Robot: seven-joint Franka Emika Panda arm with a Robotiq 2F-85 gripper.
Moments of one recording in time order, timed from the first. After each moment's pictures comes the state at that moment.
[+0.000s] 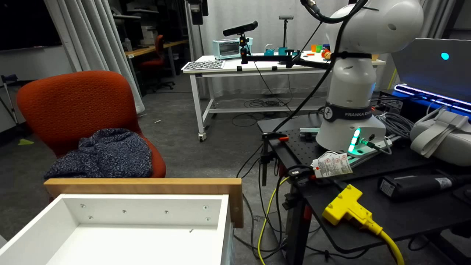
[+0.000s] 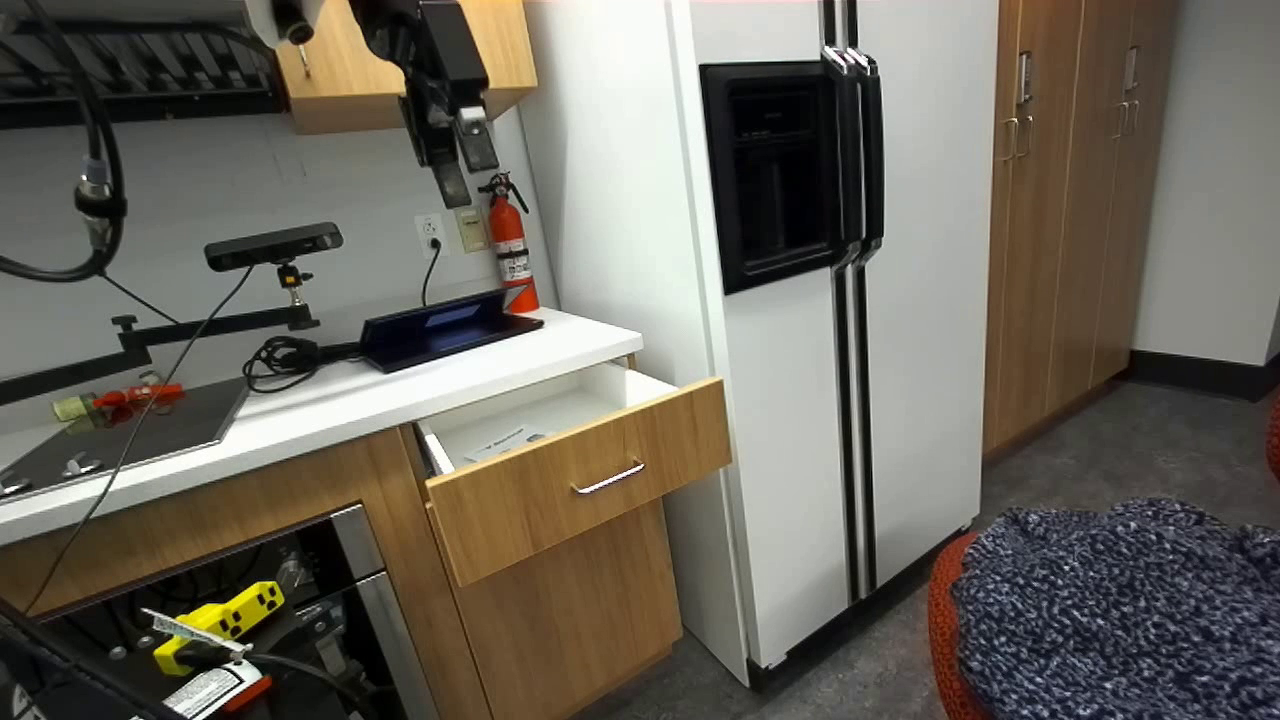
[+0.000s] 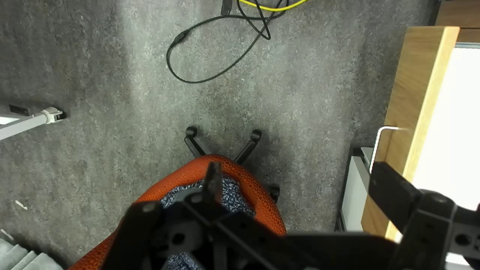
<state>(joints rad) -0.11 -0.53 0.10 -2.34 -0.19 1.84 0.24</state>
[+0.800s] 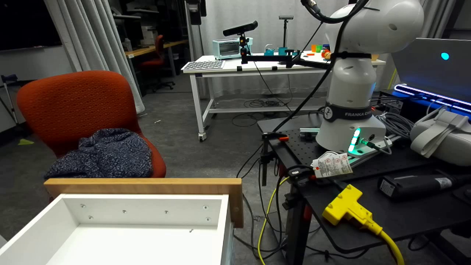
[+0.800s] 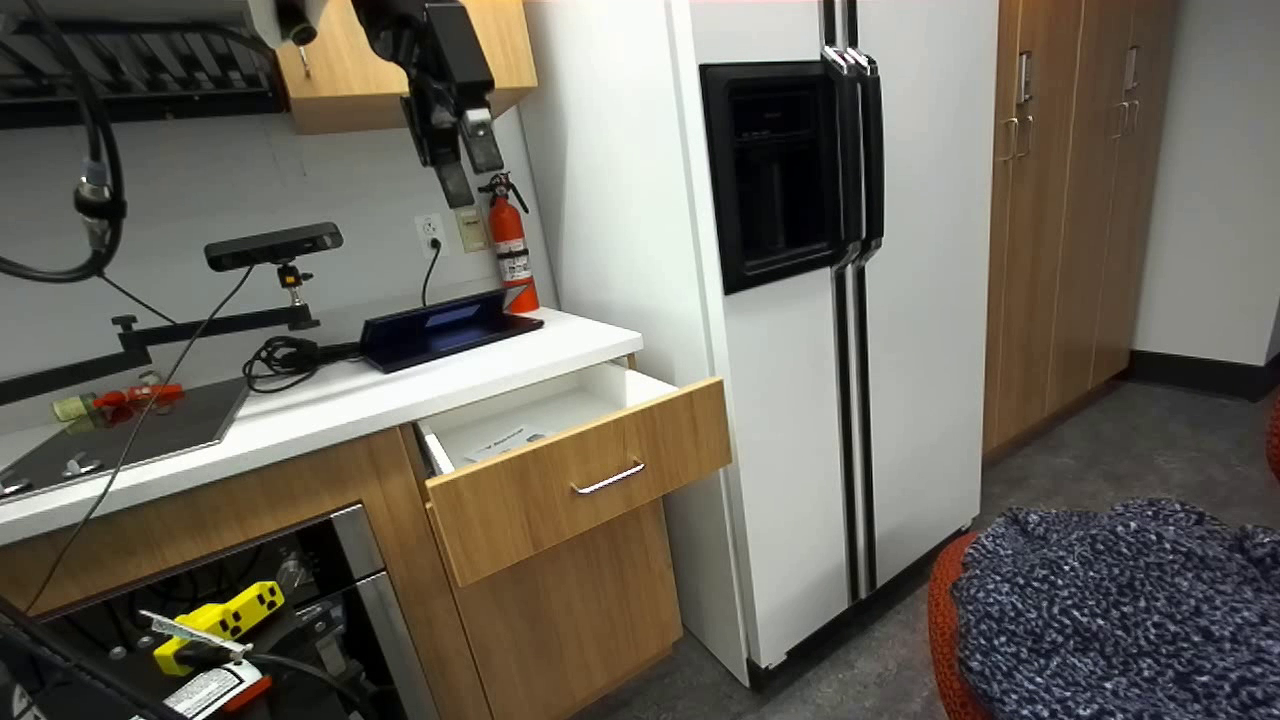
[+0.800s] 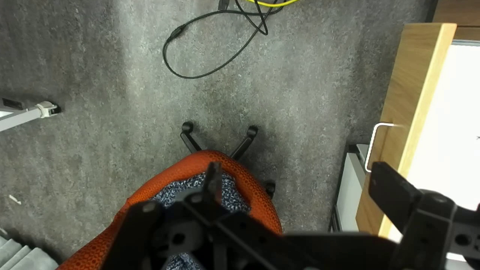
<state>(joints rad) -0.09 -0.52 0.09 -2.34 -0.19 1.86 0.23</state>
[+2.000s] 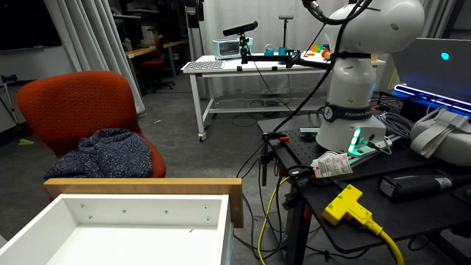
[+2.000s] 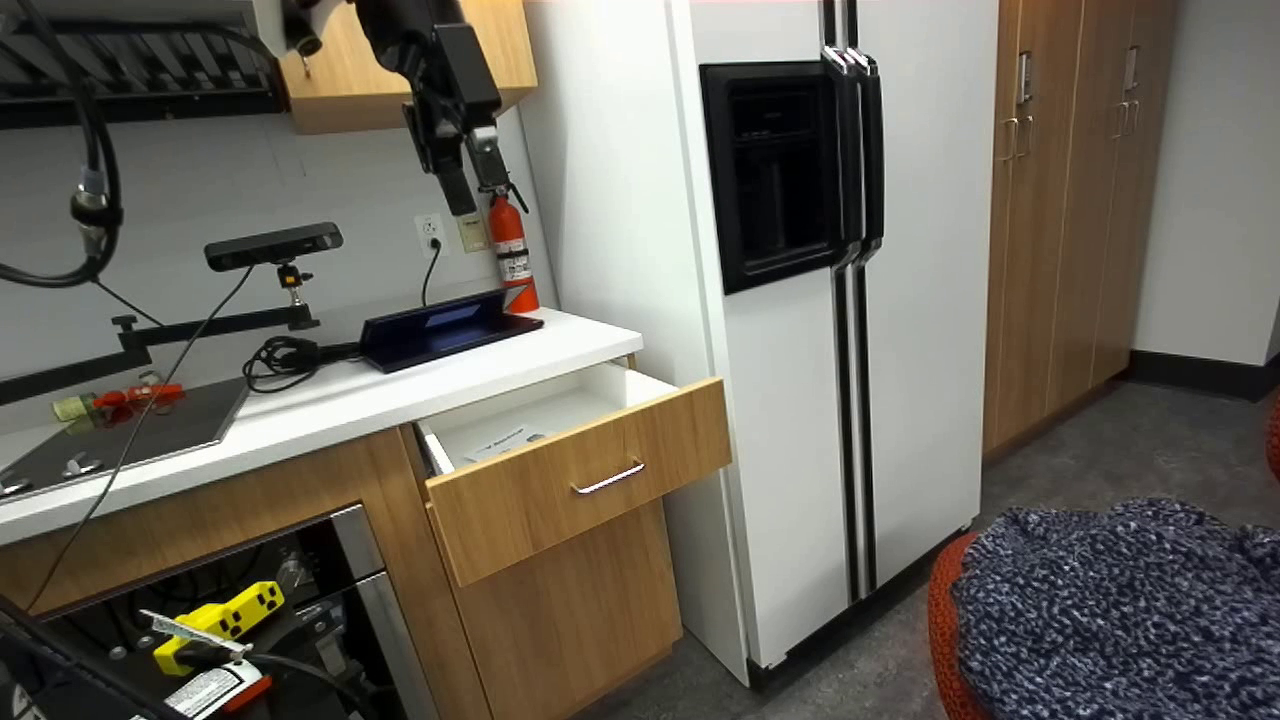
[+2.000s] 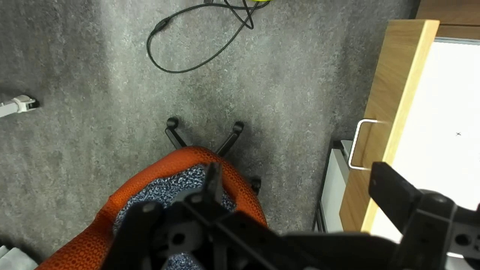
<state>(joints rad) -0.07 -0.52 0.07 -2.36 -0.16 1.90 0.21</state>
